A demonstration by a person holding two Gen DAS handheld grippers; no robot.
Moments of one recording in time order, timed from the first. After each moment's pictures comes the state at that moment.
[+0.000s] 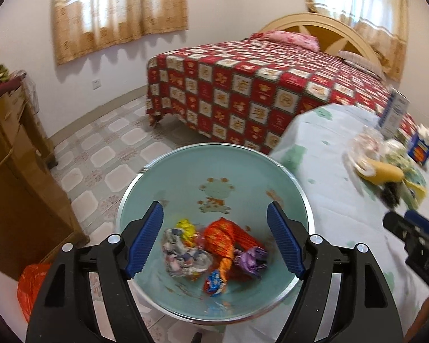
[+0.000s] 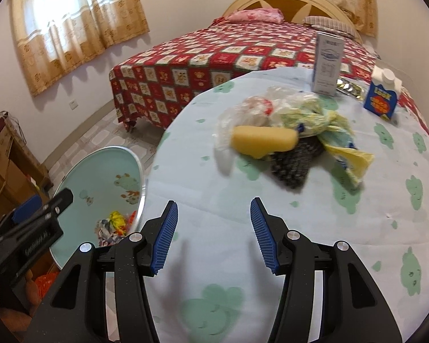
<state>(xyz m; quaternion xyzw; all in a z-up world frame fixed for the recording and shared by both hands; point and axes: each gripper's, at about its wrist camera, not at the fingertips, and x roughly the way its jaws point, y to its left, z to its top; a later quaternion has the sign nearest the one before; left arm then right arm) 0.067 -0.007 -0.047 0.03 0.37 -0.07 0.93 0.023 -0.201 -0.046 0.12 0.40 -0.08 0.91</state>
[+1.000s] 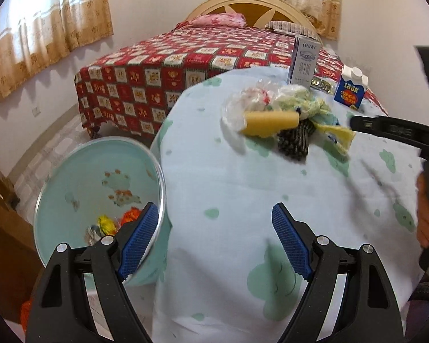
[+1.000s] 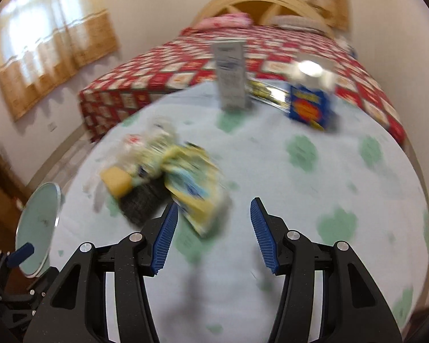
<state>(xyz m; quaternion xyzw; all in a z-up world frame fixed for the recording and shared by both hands) 0.020 -0.120 -0.050 0.10 0.38 -0.21 0.89 0.007 -0.366 -0.043 0.12 0.38 -0.10 0.91</state>
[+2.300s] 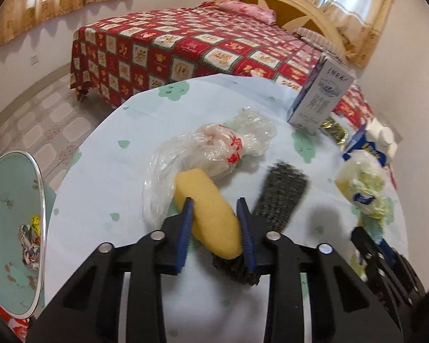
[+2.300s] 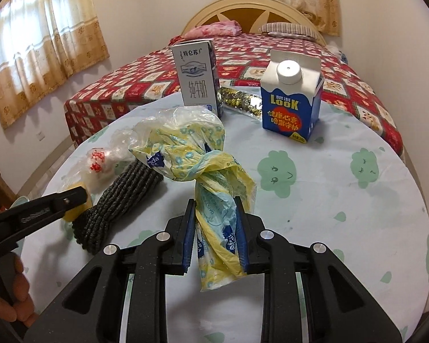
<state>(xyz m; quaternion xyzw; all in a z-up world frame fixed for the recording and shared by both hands) 0.115 -0.237 -0.058 -0.03 0.45 -0.18 0.87 0.004 -0.411 -0.062 0.13 0.36 -0.15 0.91</state>
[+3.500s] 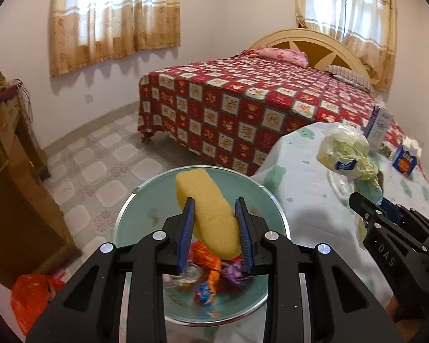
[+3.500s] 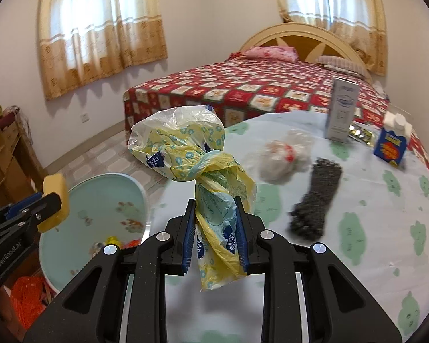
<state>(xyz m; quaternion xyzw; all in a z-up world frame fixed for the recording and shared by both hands) 0.059 -0.006 -0.023 0.02 0.33 -0.08 0.94 0.037 -0.192 -0.039 0.06 0.31 -0.05 0.95</state>
